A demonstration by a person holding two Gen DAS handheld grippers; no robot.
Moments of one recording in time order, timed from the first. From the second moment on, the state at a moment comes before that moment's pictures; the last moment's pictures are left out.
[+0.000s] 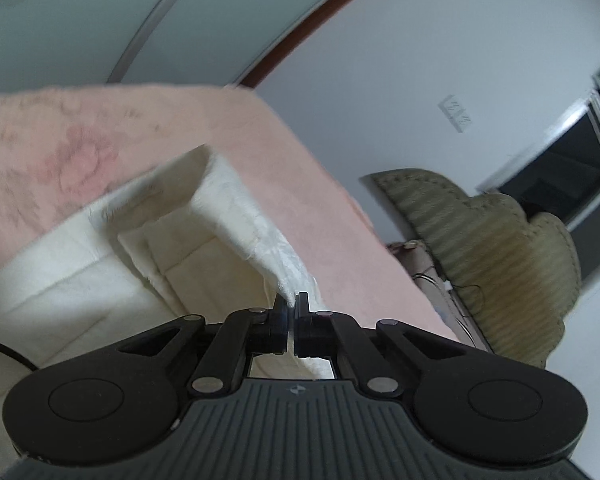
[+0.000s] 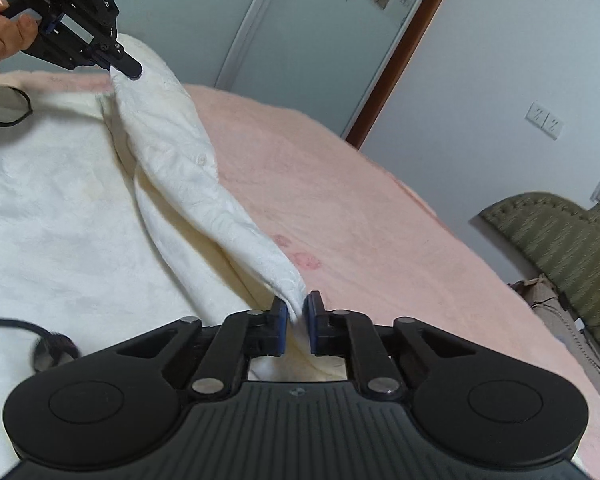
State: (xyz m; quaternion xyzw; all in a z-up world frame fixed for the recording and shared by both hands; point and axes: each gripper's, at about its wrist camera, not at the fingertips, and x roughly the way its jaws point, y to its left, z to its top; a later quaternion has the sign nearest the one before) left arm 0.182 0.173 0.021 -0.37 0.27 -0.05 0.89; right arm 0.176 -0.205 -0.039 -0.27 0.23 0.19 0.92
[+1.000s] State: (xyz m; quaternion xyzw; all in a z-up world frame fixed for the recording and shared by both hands) left arm 0.052 0.207 -0.011 -0.22 0.32 0.02 0.92; right arm 0.031 -0.163 -0.036 -0.15 0.27 0.28 0.91
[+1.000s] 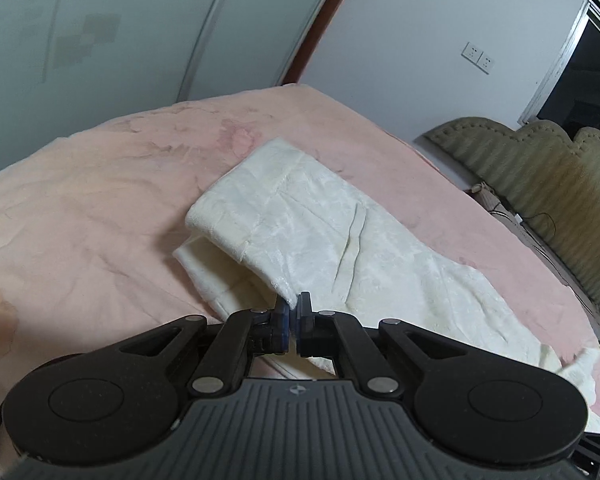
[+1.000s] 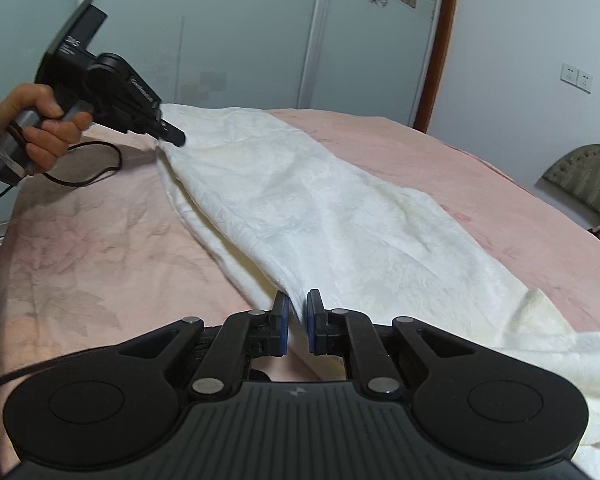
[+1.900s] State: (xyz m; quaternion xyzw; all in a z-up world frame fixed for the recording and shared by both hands) left arm 0.054 0.020 0.022 0.01 0.34 -0.25 0.91; right arm -0.006 -0.356 -0.029 0.22 0.24 -0.02 0.94
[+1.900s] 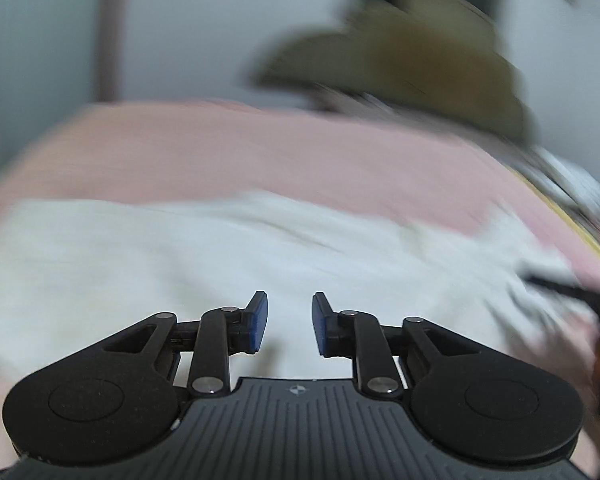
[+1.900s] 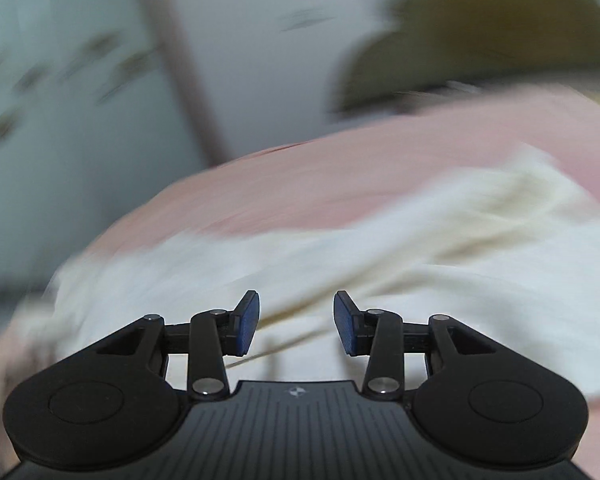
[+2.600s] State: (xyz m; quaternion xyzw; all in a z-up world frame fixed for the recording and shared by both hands) left arm 0.037 -0.151 -0.044 0.25 0.27 -0.40 0.84; right arm -0.004 -0.469 -0.057 0.42 0.21 -0.09 0.88
